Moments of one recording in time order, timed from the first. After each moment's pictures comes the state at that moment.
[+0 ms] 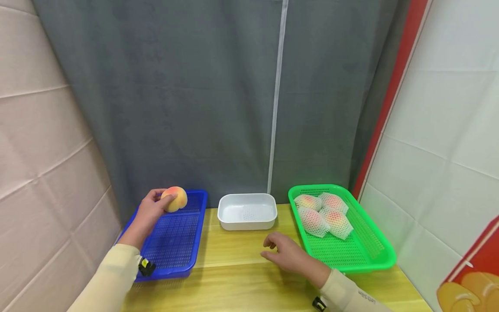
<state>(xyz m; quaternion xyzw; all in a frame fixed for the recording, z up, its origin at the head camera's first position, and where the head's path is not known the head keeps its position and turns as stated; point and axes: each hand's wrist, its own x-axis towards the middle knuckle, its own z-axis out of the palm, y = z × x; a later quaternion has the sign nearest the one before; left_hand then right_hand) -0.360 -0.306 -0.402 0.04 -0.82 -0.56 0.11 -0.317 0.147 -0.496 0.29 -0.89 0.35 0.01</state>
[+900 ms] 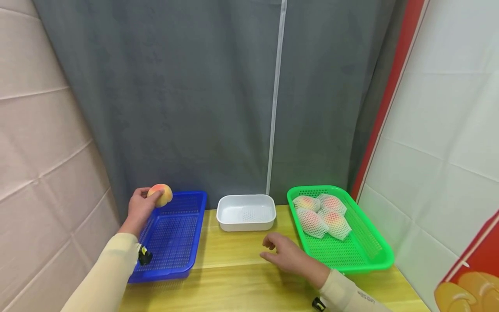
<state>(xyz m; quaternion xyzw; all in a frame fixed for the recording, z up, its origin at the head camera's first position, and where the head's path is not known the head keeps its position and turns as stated) -0.390 -0.342 -0.416 0.13 -0.81 -0.54 0.19 -0.316 0.147 -0.494 0.28 -0.90 0.34 0.00</state>
